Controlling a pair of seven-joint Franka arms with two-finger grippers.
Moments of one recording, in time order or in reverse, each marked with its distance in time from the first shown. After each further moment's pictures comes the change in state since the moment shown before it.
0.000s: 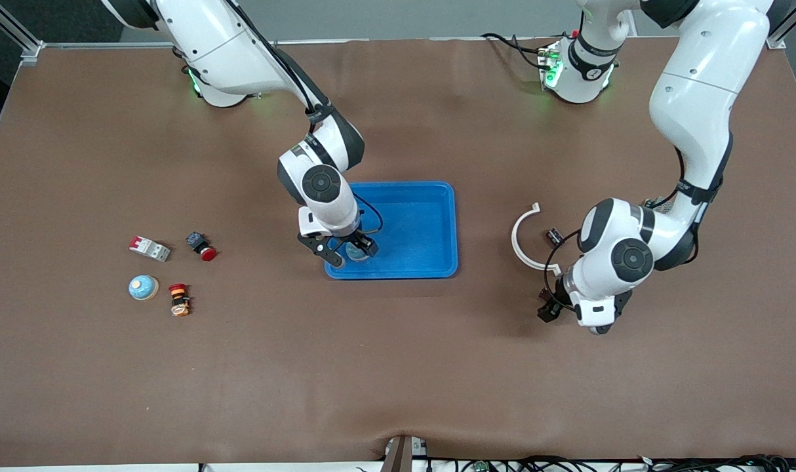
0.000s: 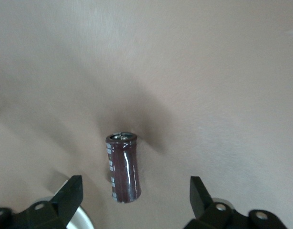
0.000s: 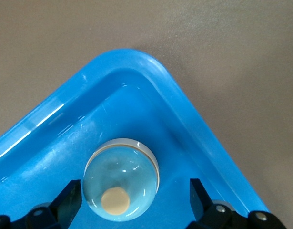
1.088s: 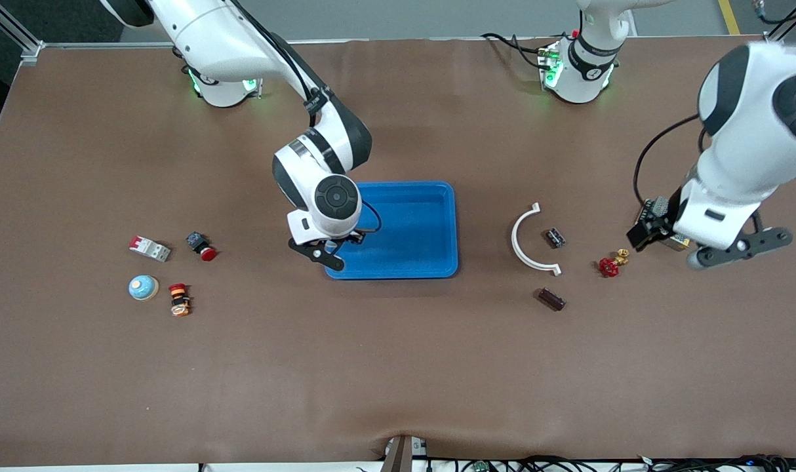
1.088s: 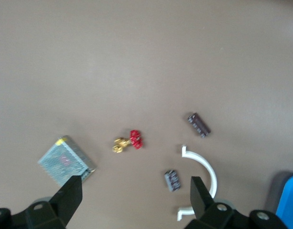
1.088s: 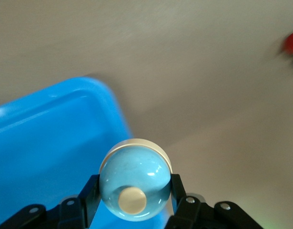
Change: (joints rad) left arm 0.074 -0.554 0.000 0.015 -0.003 -0.532 0.727; right arm -0.006 -0.010 -0.018 0.318 -0.142 -0.695 -0.285
